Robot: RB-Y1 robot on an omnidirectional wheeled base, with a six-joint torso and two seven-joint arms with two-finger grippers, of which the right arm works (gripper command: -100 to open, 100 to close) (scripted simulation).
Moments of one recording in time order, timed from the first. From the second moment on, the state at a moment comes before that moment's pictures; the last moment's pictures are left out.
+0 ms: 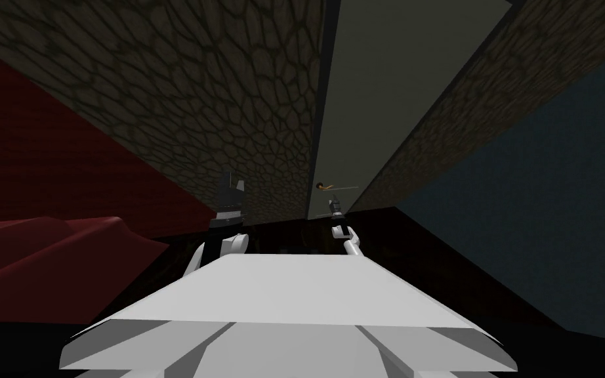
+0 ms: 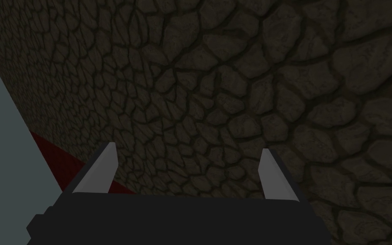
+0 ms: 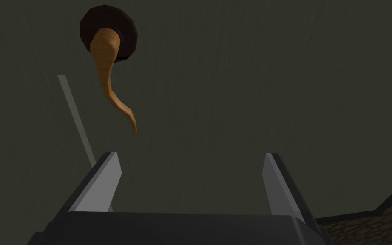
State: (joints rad) arm -0.06 -0.18 -0.01 -1.09 -0.02 -0.63 -0.11
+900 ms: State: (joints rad) arm -0.17 -0.21 -0.03 -0.83 -0.04 -0.66 -0.10
